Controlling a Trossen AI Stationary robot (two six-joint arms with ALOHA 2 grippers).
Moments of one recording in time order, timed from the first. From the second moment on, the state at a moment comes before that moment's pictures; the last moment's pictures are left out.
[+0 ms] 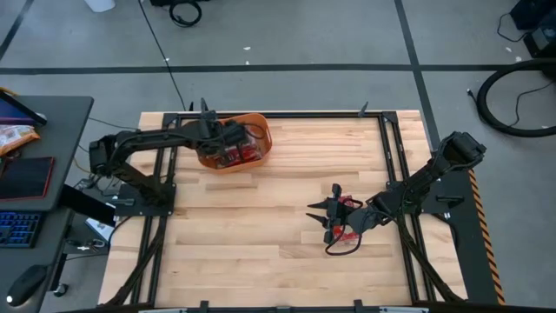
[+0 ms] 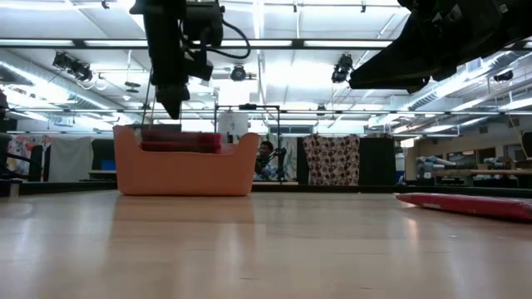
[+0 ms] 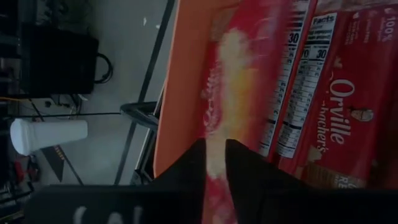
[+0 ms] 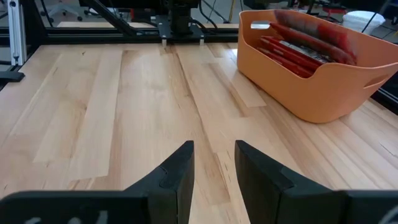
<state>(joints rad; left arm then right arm) 0.32 1.49 1.17 -0.99 -0.68 0.01 0.52 1.42 0.54 0.45 0.73 0.23</state>
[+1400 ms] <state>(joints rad) -0.06 0.93 0.72 -0.51 -0.49 -0.18 0.52 1.42 0.54 0.43 0.73 0.27</state>
